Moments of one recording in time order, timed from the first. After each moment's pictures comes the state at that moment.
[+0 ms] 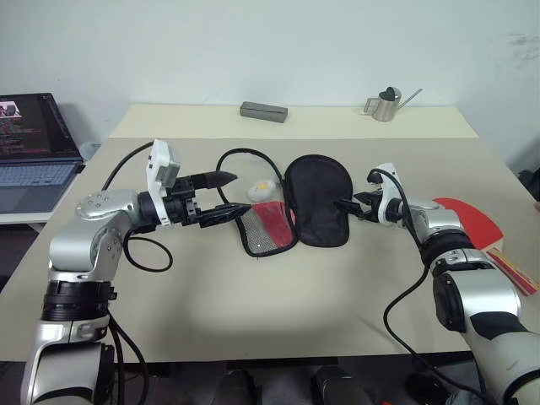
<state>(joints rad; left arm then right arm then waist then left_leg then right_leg) -0.61 0.72 0.12 0.04 -0.58 0.53 -1.18 -1.05 -0.39 -0.06 1.14 0.15 0.30 0.81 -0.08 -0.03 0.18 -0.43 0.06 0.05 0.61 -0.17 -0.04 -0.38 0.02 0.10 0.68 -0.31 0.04</state>
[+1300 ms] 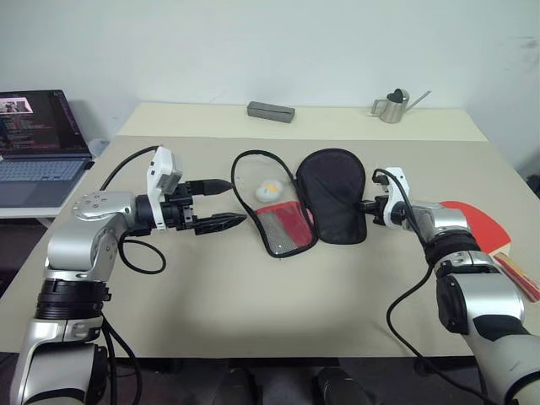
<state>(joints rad) -0.59 0.77 0.08 0.08 -0.52 0.48 -1.24 -1.00 -0.42 -0.10 1.01 0.15 0.52 0.64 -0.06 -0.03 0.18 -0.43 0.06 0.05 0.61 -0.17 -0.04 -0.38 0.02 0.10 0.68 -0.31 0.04</state>
